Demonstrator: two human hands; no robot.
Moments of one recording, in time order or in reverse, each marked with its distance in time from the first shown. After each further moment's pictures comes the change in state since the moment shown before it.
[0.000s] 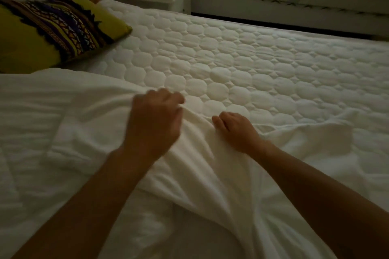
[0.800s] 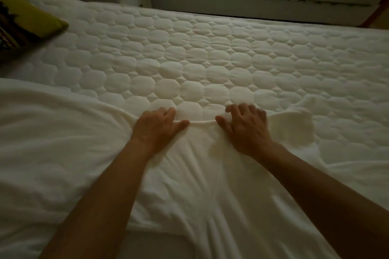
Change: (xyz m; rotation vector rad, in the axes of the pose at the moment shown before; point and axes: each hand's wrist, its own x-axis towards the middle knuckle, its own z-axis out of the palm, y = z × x) left_hand 0.034 0.068 0.200 0.067 -0.341 0.159; right_hand -0.050 0.140 -0.032 -0.334 0.228 0.161
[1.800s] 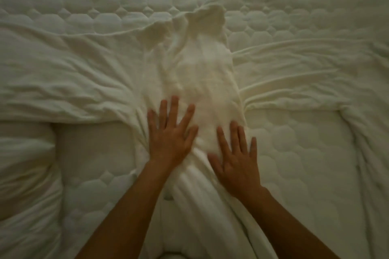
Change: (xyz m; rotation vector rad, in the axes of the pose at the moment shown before) left_hand -0.222 0.266 0.002 -0.161 -0.147 0.049; right_hand -0.403 0.020 -0.055 0.025 -0.373 0.363
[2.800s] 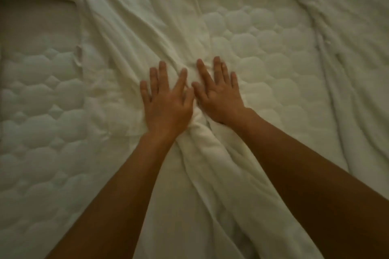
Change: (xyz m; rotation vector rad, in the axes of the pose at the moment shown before) left_hand -0.231 0.168 0.037 -0.167 0.003 -0.177; right_hand -0.153 0.082 0.060 0.198 0.021 -0.064
